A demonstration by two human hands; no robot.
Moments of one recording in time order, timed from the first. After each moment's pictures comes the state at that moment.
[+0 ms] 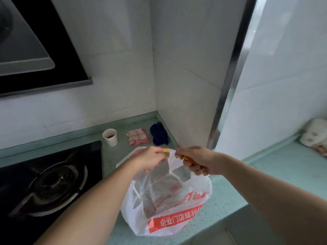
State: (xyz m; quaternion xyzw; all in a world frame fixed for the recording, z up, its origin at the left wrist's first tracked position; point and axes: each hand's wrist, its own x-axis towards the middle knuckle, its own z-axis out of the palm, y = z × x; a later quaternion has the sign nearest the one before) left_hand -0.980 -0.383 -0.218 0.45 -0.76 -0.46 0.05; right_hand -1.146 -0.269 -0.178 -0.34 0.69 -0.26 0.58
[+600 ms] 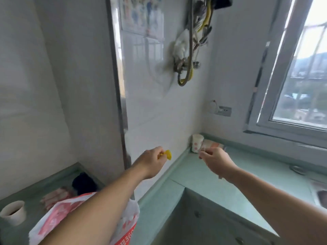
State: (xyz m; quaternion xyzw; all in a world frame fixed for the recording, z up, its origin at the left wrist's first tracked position) left_hand -1.114 -0.206 -0.090 0.13 -0.94 -0.30 0.14; right_hand -1.205 0.005 -0.070 -0.19 0.89 -0.41 0.05
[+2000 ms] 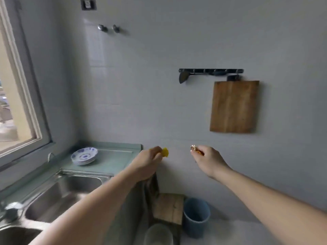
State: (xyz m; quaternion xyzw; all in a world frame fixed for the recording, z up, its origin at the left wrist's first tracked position) left_hand -1.138 0.641 -0.038 -0.76 -0.56 -0.30 -0.15; right_hand -0.924 0.631 -0.031 0.62 0.66 -0.20 -0.37
